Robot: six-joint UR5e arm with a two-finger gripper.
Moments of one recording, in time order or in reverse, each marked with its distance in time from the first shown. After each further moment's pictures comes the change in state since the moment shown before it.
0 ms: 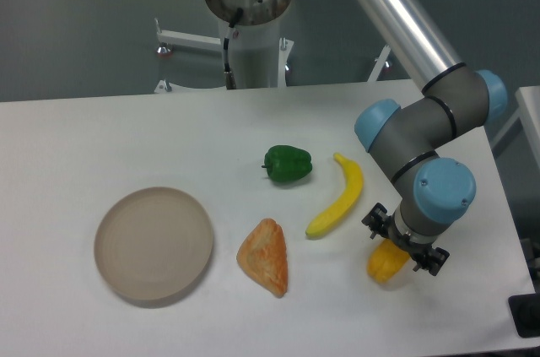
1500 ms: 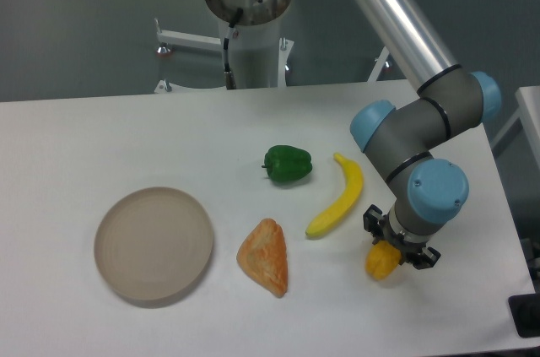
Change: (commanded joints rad) arm 0.003 0.017 -0.009 0.017 -0.015 0.005
